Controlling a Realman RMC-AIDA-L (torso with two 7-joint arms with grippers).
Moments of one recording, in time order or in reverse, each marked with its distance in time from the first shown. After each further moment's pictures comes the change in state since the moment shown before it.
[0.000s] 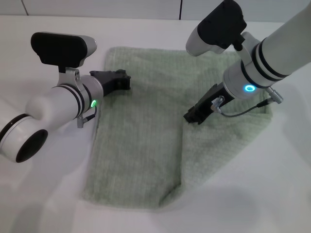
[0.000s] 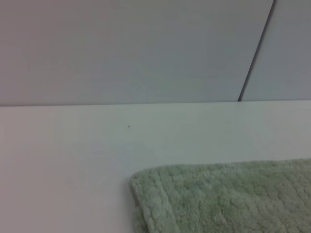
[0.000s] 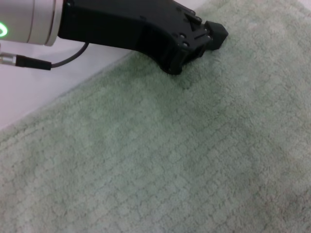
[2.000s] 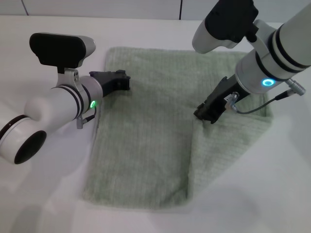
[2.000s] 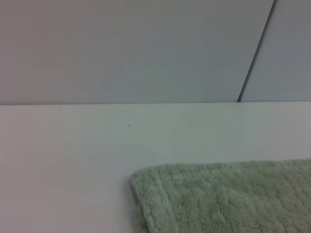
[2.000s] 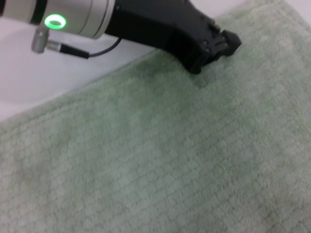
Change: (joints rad) left arm 0.018 0.004 0.000 0.027 0.000 -0.009 0.000; right arm -0.100 -0.002 -0.007 0.356 -0.111 0.238 0.052
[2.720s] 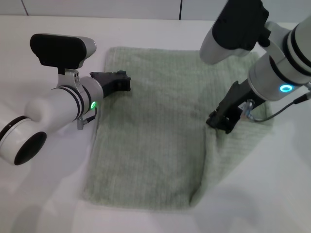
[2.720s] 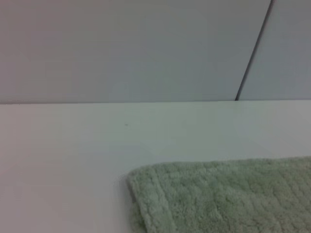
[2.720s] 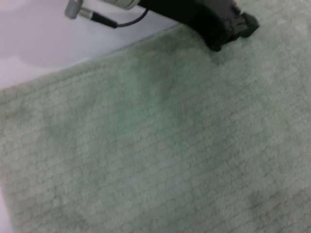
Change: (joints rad) left arm 0.005 0.001 0.007 0.008 0.000 -0.001 0.000; right arm -0.058 0.002 -0.026 0.206 -0.057 0.171 0.019
